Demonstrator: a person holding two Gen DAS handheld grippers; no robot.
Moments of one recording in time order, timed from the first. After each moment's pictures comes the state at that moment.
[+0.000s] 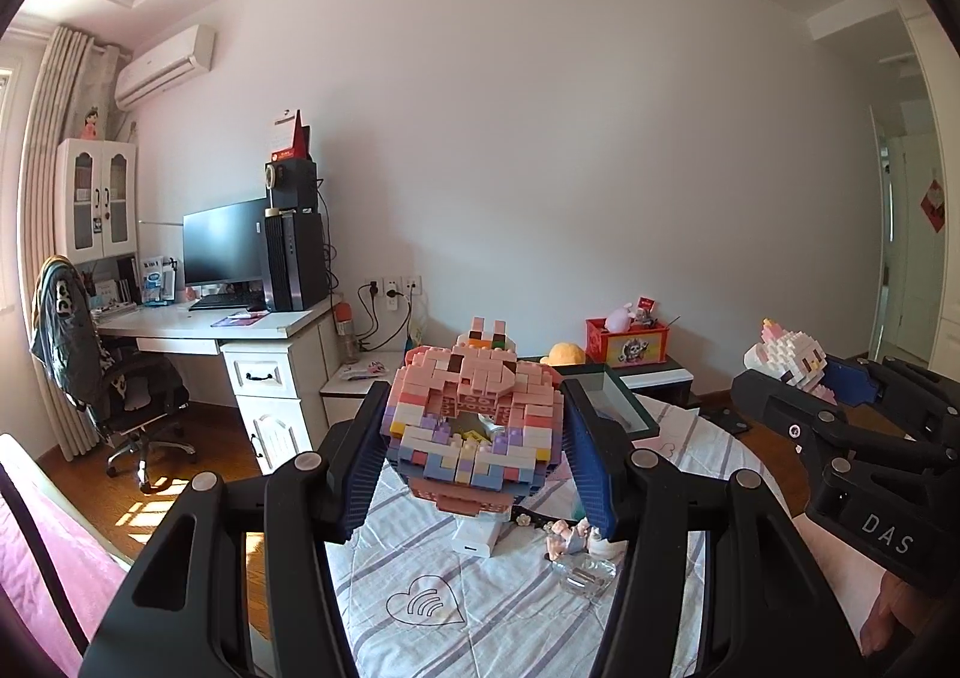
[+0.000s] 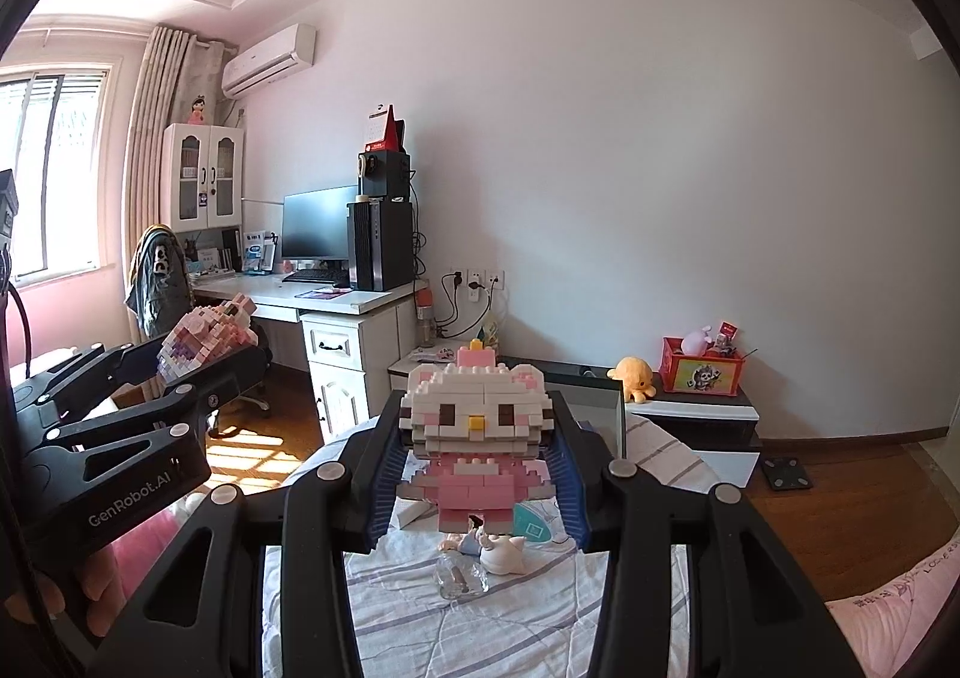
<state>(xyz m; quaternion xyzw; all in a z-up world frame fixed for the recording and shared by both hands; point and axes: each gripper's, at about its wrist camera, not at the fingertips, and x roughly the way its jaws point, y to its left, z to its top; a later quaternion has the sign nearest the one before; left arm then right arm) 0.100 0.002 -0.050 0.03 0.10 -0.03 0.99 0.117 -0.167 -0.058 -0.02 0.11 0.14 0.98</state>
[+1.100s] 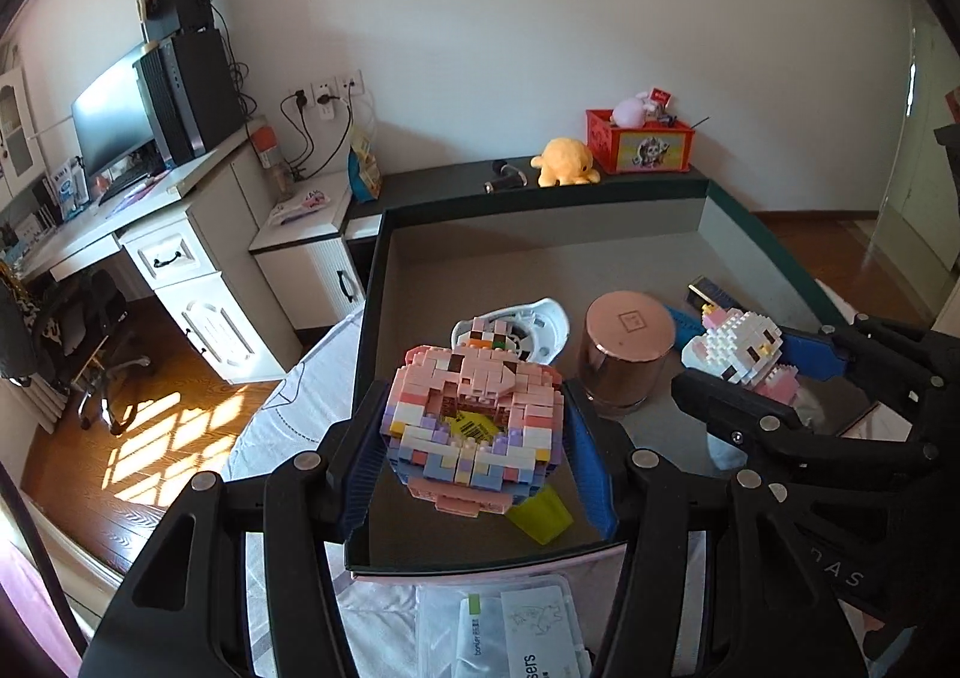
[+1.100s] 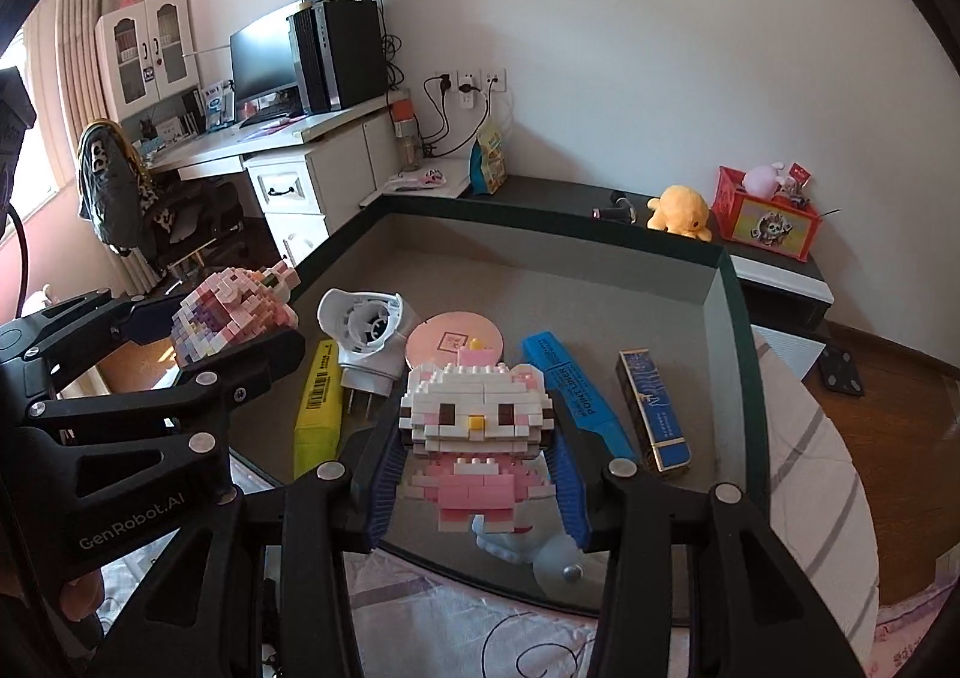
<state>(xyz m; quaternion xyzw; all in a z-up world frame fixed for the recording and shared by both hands) 0.463 -0.025 -0.185 0.07 0.36 -0.05 0.93 0.458 -0.161 -0.196 -0.03 0.35 0.17 0.92</state>
